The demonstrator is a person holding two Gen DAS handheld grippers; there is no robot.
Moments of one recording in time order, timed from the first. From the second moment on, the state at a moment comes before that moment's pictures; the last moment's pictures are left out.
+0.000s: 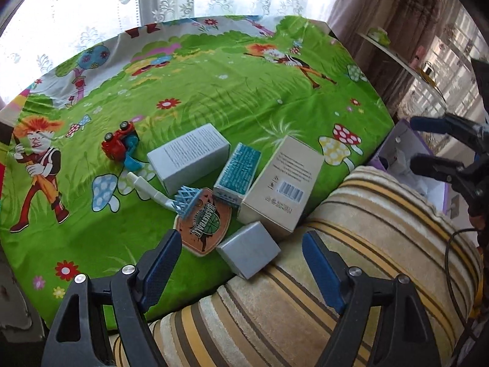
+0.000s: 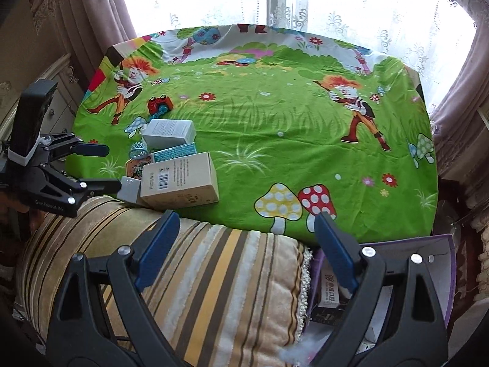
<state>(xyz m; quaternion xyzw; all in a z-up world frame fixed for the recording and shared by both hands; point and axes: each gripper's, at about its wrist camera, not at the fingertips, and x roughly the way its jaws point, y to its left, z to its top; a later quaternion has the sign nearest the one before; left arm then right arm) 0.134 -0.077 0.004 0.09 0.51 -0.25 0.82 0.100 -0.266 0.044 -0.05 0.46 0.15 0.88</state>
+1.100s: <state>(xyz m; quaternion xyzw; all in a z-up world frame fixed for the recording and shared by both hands) 0.124 -0.063 -0.016 0.05 0.55 -0.24 0.80 0.149 -0.172 -0.010 -0.11 0.52 0.24 0.81</state>
